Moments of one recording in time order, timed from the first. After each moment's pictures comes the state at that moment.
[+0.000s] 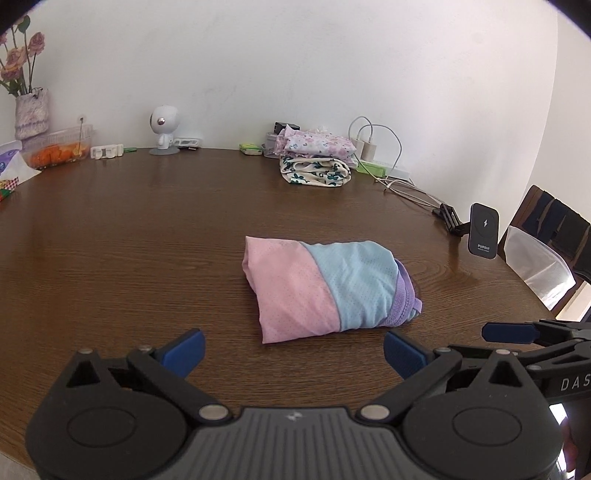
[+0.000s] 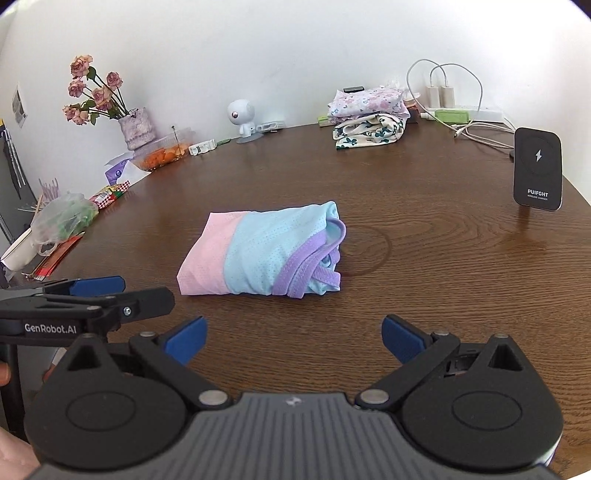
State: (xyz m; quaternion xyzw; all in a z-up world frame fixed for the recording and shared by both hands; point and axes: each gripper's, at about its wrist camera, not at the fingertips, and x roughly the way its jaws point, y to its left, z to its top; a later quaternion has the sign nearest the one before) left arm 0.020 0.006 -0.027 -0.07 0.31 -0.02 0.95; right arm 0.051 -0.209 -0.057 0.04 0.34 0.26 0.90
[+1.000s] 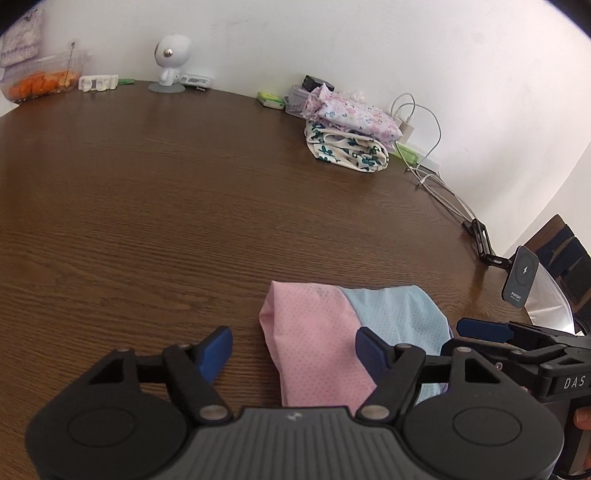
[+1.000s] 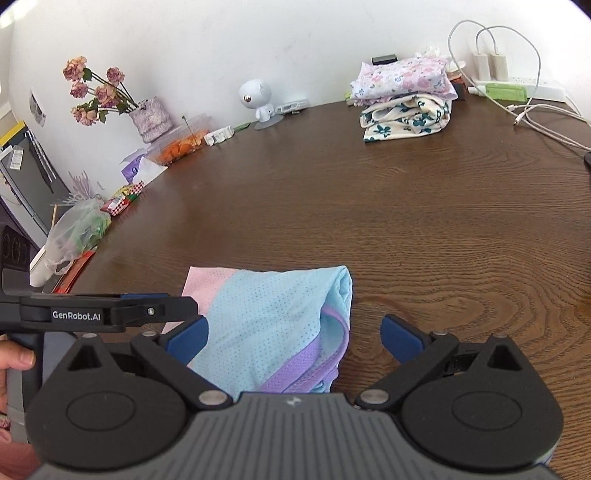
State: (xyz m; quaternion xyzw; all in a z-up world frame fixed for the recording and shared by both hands) left arm 0.145 0.062 -0.030 -0.17 0.41 -0.04 0.89; right arm 0.190 -0.186 -0.053 0.06 0.41 0.33 0.85
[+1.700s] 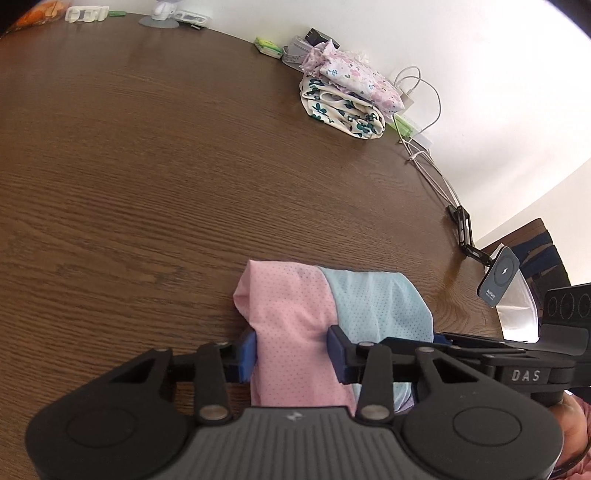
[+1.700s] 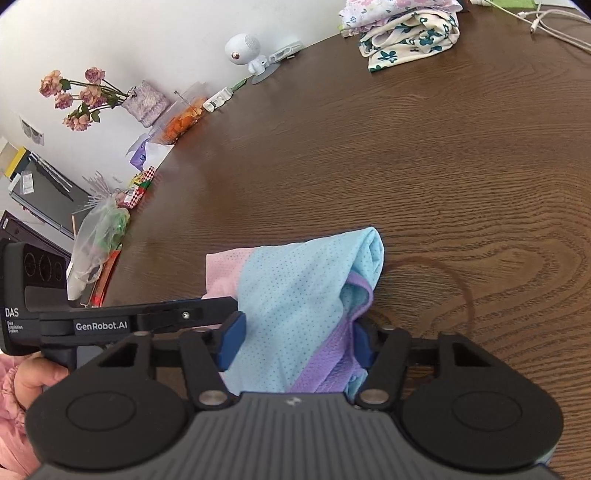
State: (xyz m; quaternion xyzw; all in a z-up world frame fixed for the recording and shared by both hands) left arm 0.170 0.074 -0.043 -0.24 0.47 -0.09 0.84; right arm 0.224 -0.175 -0.074 0.16 0.52 0.35 0.77
